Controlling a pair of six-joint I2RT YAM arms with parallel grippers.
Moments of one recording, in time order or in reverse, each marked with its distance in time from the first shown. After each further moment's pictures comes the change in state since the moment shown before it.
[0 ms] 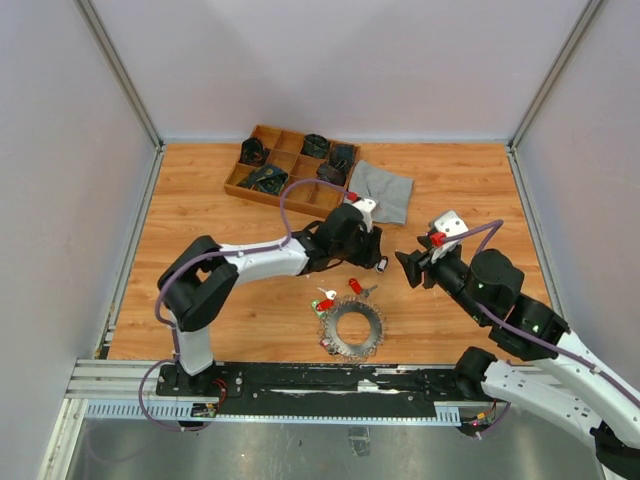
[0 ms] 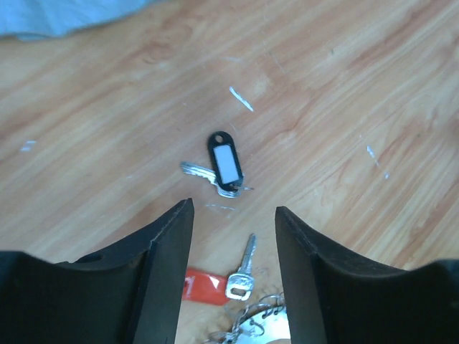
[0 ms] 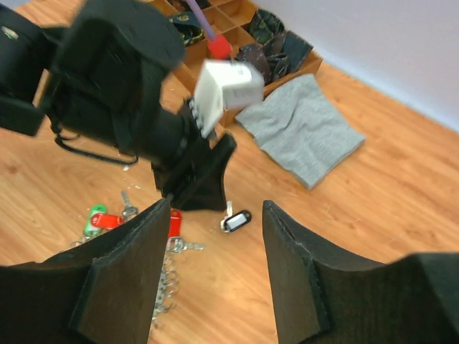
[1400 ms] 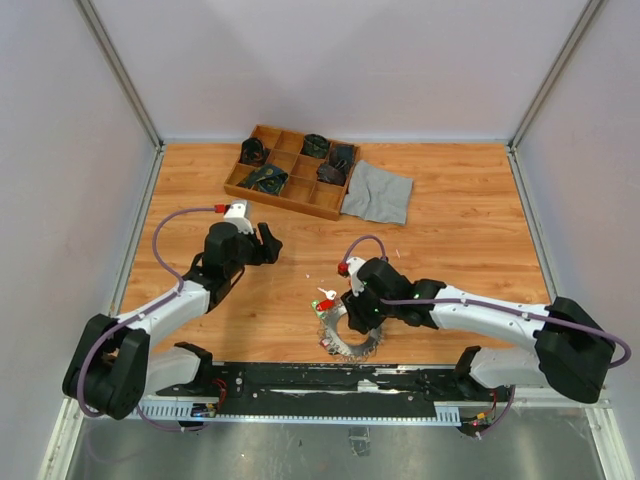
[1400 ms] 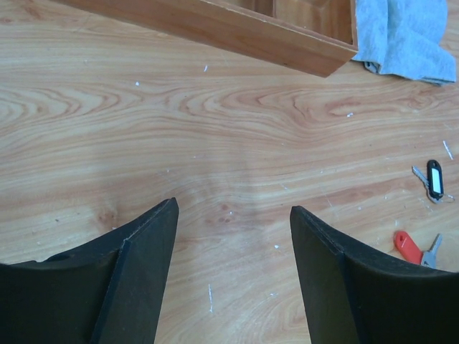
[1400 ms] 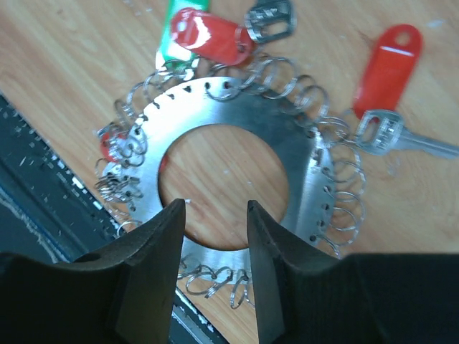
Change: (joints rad) left arm 0.549 -0.718 -0.758 0.259 0.003 0.031; right arm 0.089 0.660 -0.203 0.124 -0.432 0.331
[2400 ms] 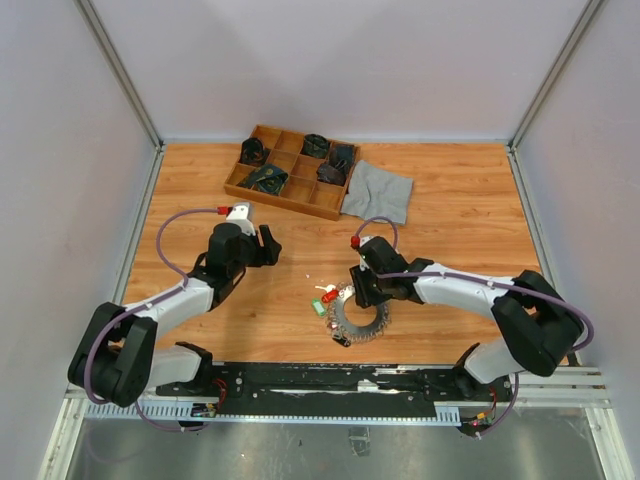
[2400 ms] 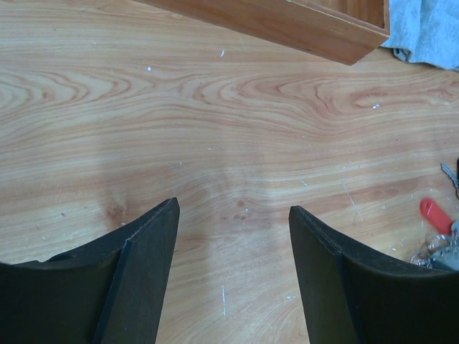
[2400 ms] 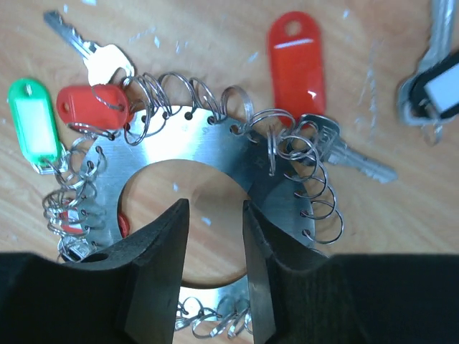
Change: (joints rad) left arm 0.000 0.072 -0.008 0.031 -0.024 0.010; right arm -0.181 0.200 0.067 0.019 0.111 0.137
